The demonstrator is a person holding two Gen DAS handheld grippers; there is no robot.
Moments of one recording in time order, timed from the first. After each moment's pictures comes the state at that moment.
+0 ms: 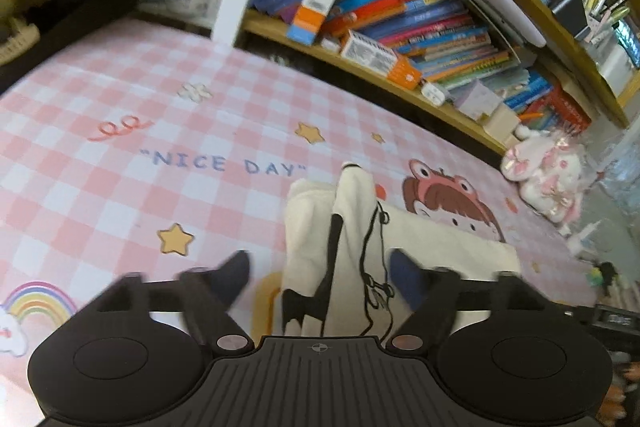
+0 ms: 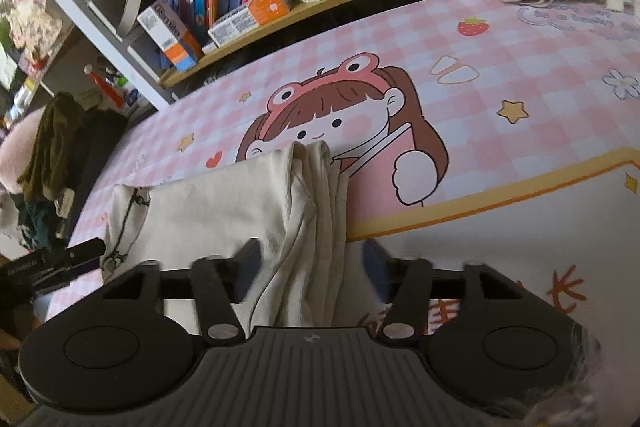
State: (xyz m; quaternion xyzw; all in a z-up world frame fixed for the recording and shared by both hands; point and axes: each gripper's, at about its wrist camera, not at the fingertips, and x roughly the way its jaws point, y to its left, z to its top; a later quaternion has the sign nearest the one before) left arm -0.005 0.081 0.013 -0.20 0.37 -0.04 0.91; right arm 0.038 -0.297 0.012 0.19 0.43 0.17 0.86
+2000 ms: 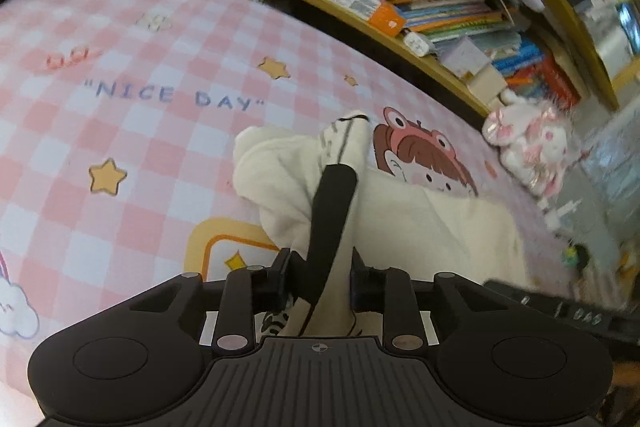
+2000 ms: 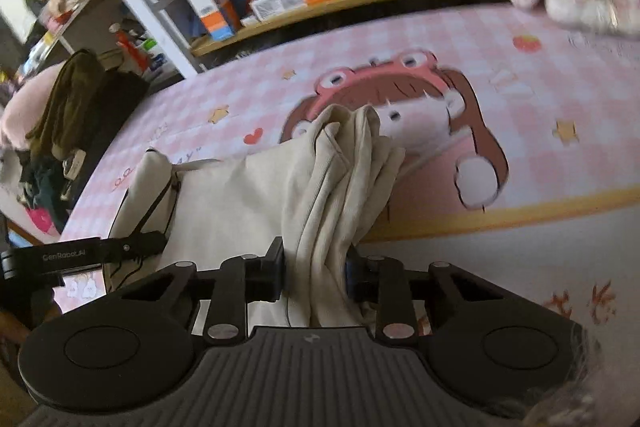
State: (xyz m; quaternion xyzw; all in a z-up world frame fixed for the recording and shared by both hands) left arm 0.017 0.062 -0.003 -0.25 0.44 -0.10 0.86; right arm 0.036 -0.254 0.020 0.14 0.45 0.20 0.86
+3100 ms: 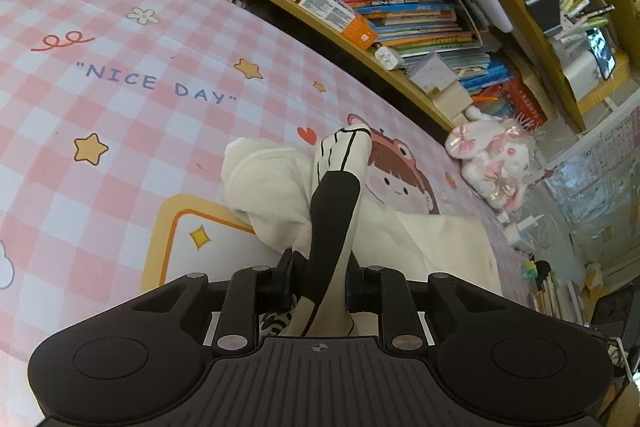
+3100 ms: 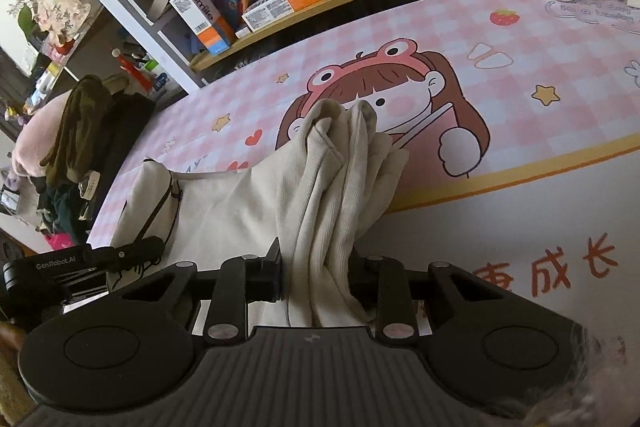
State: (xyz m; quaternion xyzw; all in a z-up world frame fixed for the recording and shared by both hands) left arm -0.009 0.054 0.013 -0.29 0.41 -0.12 0.85; right arm 0.016 -0.275 0.018 0.18 0.43 0.21 0.86
